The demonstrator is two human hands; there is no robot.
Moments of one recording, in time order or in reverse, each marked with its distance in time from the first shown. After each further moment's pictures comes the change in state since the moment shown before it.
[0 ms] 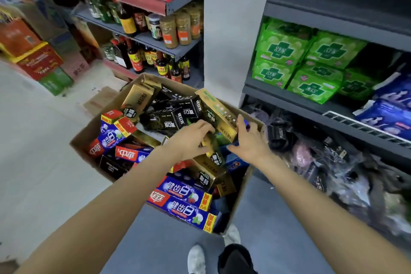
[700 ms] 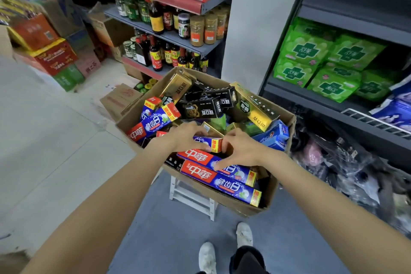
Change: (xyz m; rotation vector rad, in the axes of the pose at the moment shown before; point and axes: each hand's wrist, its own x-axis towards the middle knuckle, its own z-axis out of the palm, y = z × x) left_hand -0.091 -0.083 -0.010 -0.191 -0.116 -0.199; right_hand -0.049 -0.103 0.027 0.041 -0.323 -0.288
